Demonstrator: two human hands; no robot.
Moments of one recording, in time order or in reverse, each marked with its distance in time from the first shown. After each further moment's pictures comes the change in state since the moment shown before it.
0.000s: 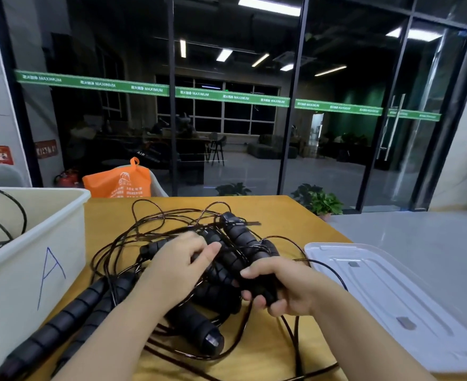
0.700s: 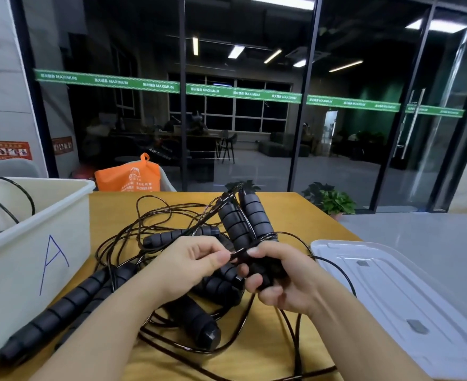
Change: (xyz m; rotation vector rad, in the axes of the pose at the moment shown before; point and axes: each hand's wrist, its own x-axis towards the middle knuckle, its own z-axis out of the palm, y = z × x) left_hand -0.005 0.023 -0.003 -0.464 -0.299 -0.088; right_hand -0.002 0.001 0.011 0.356 -0.028 -0.152
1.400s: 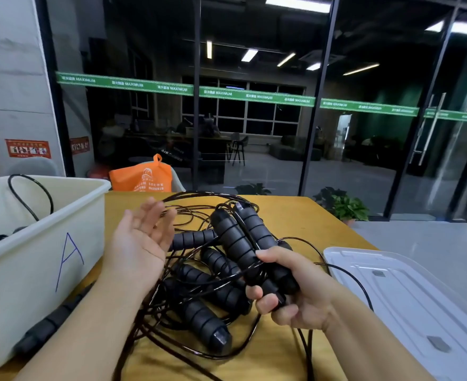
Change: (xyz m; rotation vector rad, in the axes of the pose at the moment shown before) left_hand 0.005 -0.023 -0.045 -1.160 0.753 -0.052; right_hand 0.001 0.001 -0.003 -0.142 -0.156 0.147
